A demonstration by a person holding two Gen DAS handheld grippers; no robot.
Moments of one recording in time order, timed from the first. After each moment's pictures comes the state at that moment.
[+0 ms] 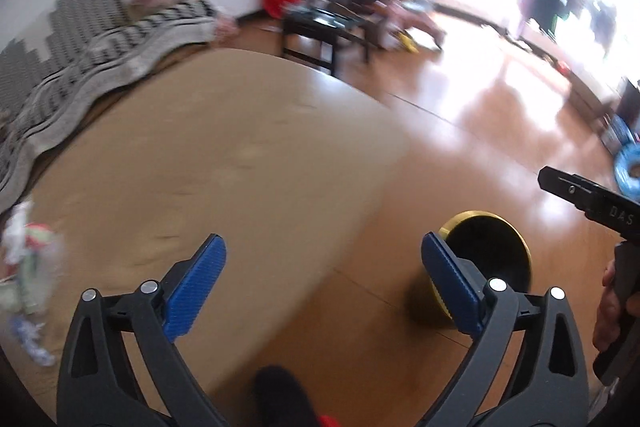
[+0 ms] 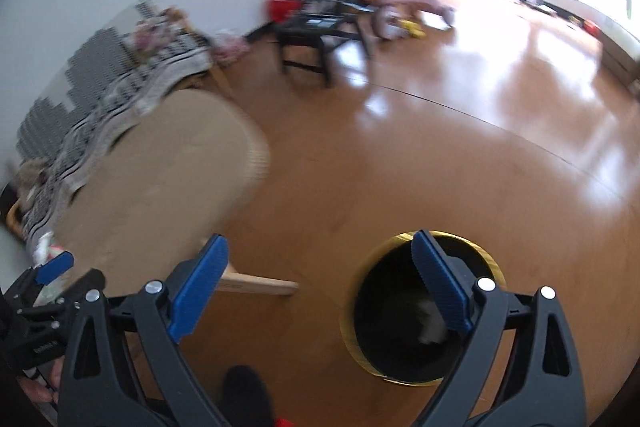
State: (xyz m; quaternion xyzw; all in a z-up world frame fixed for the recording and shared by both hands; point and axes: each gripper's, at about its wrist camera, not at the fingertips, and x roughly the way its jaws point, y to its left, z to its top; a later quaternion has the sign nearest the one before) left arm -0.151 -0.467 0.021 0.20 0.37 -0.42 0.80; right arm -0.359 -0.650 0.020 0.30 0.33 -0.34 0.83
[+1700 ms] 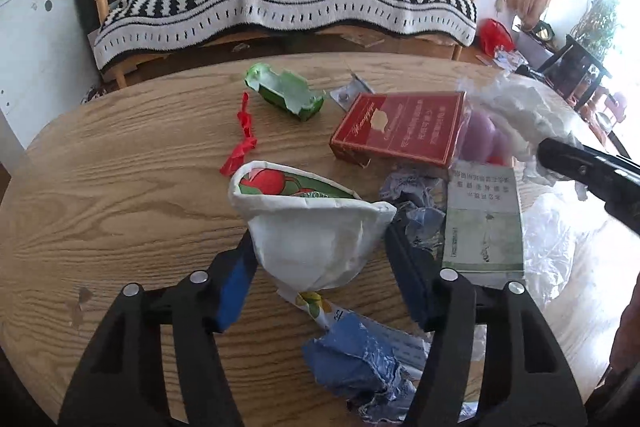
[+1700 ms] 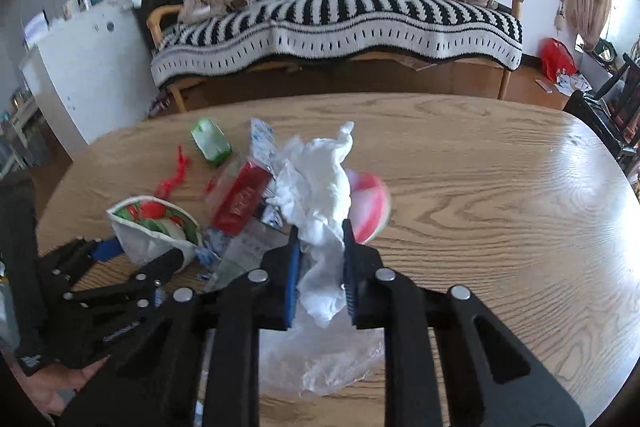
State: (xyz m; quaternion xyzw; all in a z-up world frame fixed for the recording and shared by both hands) left arm 0.142 -0.093 -0.042 0.04 0.43 -0.16 0.89; right arm 0.125 -0.282 0.011 0.07 0.40 0.00 0.91
